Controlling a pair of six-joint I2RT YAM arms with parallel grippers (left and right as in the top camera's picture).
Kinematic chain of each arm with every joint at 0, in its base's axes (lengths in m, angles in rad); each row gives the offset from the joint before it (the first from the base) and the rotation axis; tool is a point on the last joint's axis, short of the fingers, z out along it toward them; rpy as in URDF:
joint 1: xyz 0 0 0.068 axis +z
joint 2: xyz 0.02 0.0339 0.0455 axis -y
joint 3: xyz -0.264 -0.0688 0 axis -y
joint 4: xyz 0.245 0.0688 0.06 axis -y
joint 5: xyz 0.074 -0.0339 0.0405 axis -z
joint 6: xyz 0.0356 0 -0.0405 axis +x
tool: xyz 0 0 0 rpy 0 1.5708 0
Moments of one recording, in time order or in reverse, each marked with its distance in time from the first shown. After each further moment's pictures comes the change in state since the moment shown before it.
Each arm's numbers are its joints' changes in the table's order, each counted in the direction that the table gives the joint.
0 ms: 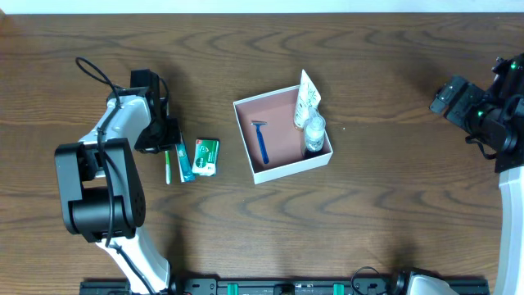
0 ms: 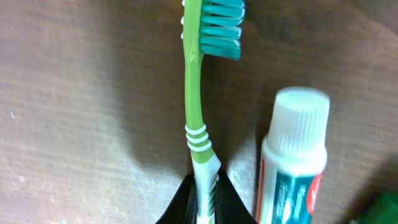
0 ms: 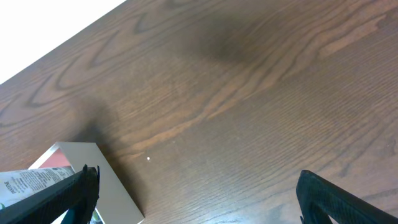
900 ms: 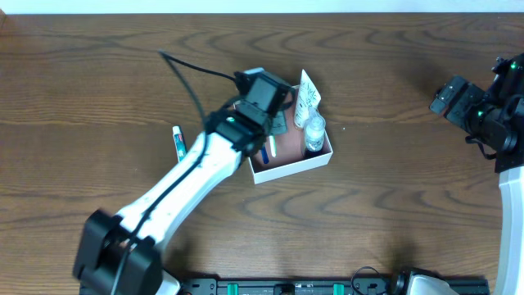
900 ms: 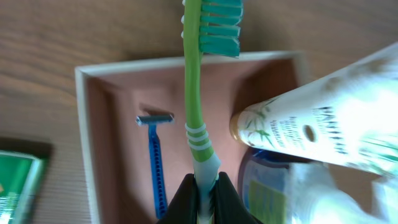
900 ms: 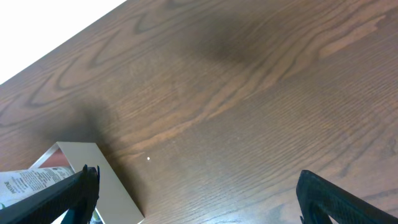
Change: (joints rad) left arm -0.706 0.308 0.016 0.237 -0.164 -0.648; right arm 0.000 0.000 0.000 0.000 0.000 0.000
